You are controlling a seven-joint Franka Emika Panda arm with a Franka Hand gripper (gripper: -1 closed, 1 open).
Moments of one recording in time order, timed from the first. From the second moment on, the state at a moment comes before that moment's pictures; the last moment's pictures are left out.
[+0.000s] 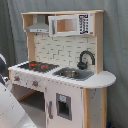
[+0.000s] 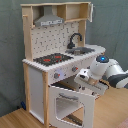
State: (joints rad) arm -0.44 -0.50 1.52 -2.36 0.08 2.43 -0.16
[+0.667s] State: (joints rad) arm -0.41 -0.64 1.47 -2.32 0.02 2.28 -0.16
